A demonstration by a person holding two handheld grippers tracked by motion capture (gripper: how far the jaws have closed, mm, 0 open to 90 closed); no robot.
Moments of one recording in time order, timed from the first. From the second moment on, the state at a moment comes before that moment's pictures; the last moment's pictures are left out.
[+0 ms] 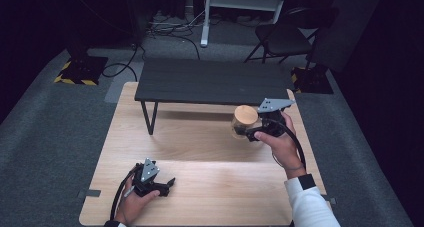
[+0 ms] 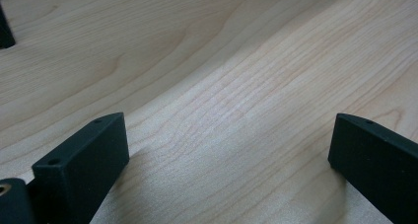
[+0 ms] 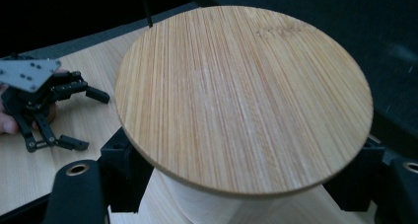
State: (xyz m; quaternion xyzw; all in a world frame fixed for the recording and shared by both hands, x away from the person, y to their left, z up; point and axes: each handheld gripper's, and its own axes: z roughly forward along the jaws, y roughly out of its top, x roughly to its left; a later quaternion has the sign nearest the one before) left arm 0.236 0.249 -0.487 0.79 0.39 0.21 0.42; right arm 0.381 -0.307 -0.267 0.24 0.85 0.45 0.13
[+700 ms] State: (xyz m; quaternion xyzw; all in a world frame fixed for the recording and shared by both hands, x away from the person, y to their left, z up) left arm 0.236 0.249 -0.487 0.79 0.39 0.21 0.42; right arm 0.431 -0.278 -0.188 0.27 0.84 0.44 0.17
